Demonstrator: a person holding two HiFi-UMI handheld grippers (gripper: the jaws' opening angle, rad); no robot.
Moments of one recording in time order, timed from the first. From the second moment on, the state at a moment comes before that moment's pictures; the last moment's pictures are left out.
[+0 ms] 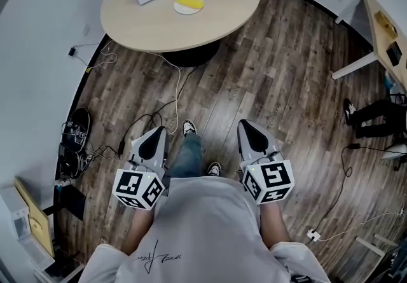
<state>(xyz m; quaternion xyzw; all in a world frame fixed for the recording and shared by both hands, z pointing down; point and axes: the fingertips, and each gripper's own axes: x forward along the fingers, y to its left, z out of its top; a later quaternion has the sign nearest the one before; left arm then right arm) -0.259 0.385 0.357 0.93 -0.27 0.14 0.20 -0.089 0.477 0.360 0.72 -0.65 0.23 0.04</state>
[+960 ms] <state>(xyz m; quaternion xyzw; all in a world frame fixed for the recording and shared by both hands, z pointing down) -0.224 0.185 0.357 0.94 -0.24 0.15 0.19 -0.059 0.291 0.348 0.74 -0.62 0.24 0.07</state>
